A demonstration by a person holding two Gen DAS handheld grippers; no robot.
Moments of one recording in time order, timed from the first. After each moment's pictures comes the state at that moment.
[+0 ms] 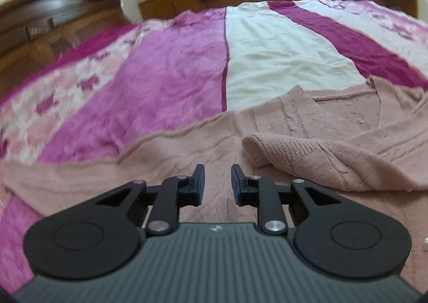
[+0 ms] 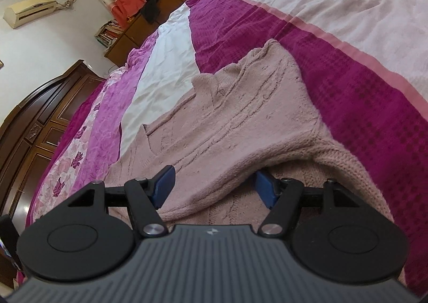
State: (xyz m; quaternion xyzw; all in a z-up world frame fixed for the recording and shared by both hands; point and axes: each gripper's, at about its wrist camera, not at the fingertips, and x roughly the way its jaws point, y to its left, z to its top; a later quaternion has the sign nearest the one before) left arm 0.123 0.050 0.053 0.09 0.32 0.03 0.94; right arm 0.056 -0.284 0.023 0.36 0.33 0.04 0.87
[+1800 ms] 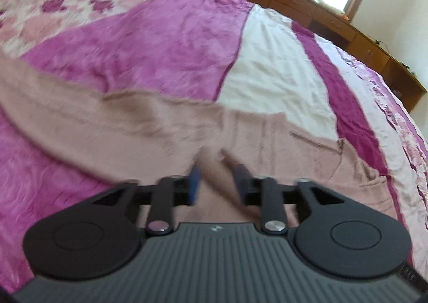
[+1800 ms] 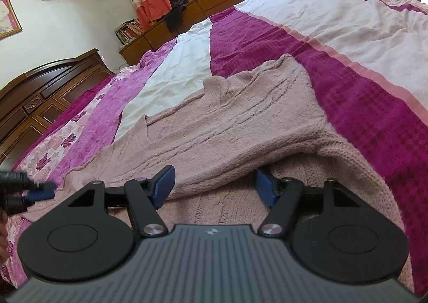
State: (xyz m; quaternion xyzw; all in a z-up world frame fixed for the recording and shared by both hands) left arm 0.113 0.079 0.077 -0.15 0.35 0.01 0.92; right arm 0.038 -0.262 0.001 0.27 0.28 0.05 0.92
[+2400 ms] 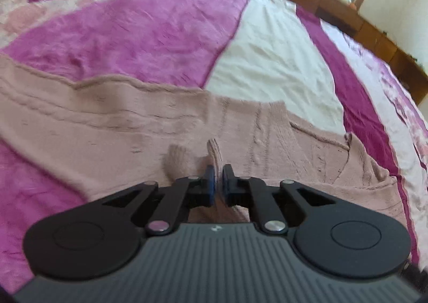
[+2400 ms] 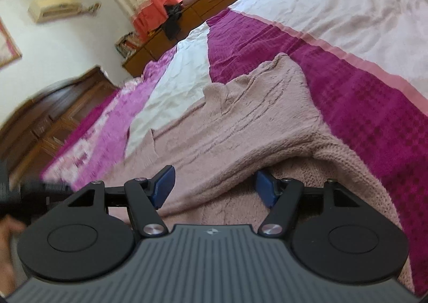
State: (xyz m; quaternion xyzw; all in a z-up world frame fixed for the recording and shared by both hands) left arm 0.139 0.062 0.053 -0.16 0.37 0.03 0.92; right arm 0.038 -0.286 0.002 0.35 0.27 0.05 0.90
